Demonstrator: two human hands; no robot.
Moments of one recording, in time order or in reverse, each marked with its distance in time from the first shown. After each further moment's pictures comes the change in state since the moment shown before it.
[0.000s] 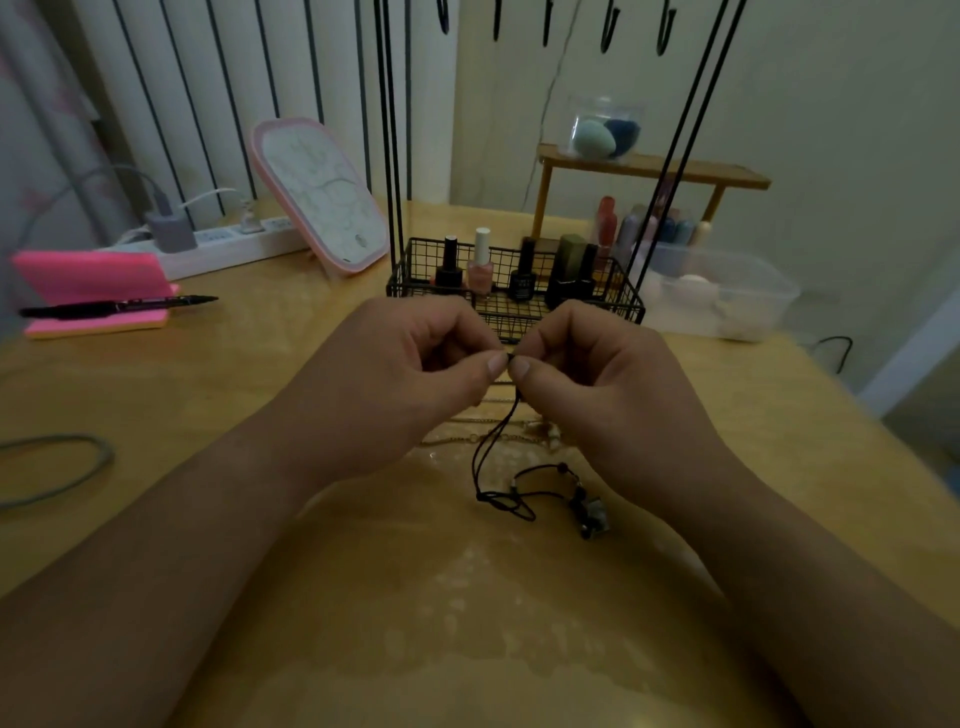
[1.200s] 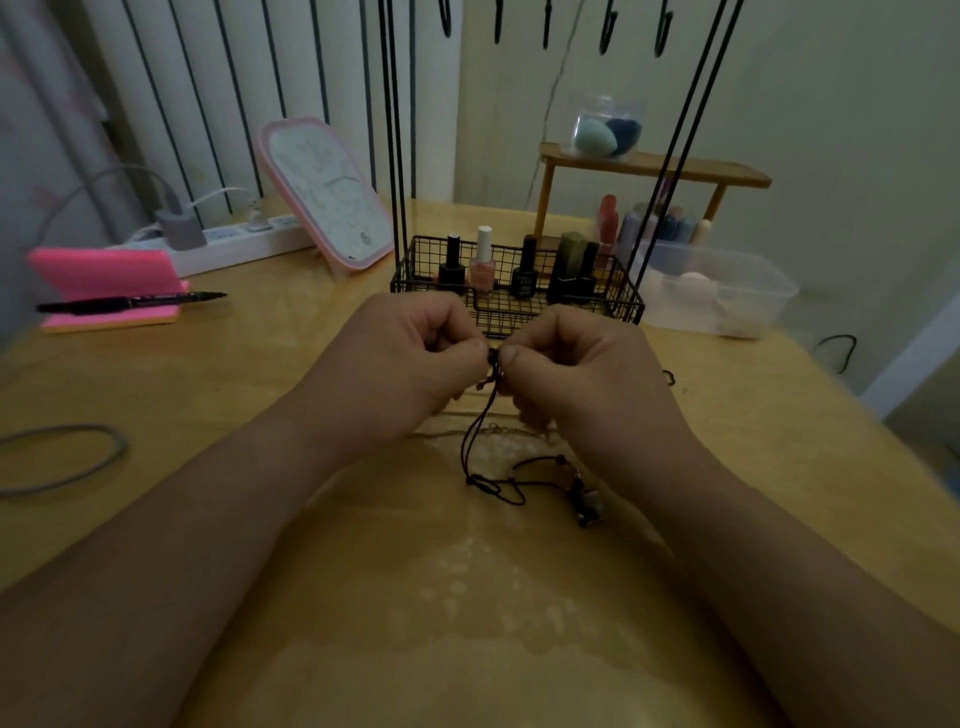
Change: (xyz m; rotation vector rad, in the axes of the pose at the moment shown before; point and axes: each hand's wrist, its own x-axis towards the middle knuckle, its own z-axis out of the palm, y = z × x) left_hand 0.007 -0.001 0.006 -0.122 0.056 -0.168; right_hand 0.007 0.001 0.012 0.073 0.080 0.115
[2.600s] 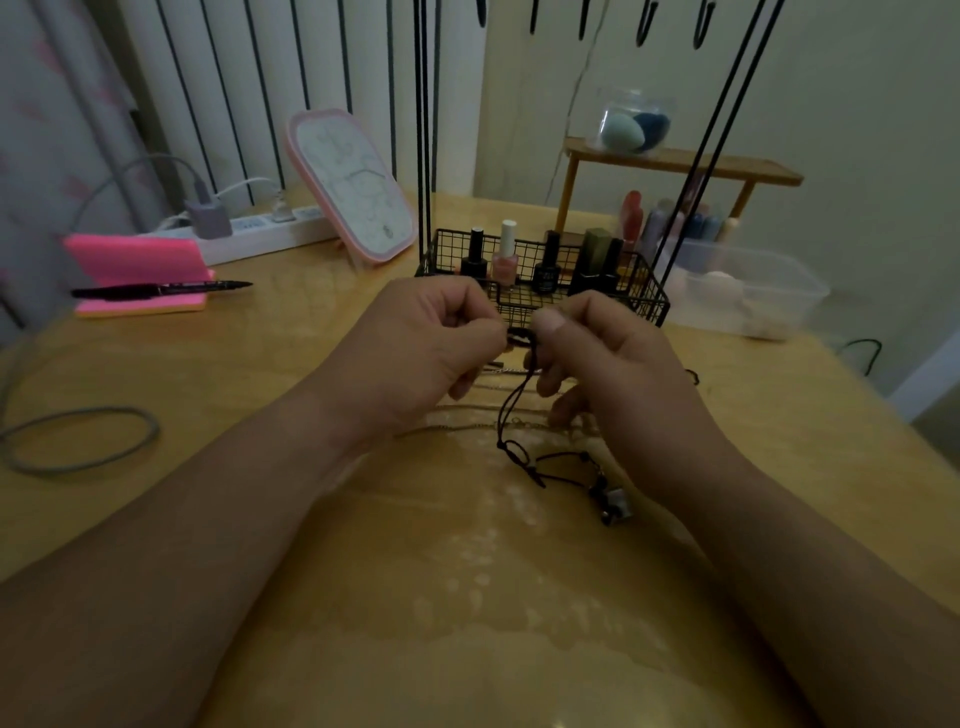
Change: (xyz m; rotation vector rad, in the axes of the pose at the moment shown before) left_hand 0.005 -0.002 -0.003 -0.138 0.032 -0.073; right_hand -0.001 -0.001 0.000 0.093 -0.054 0.054
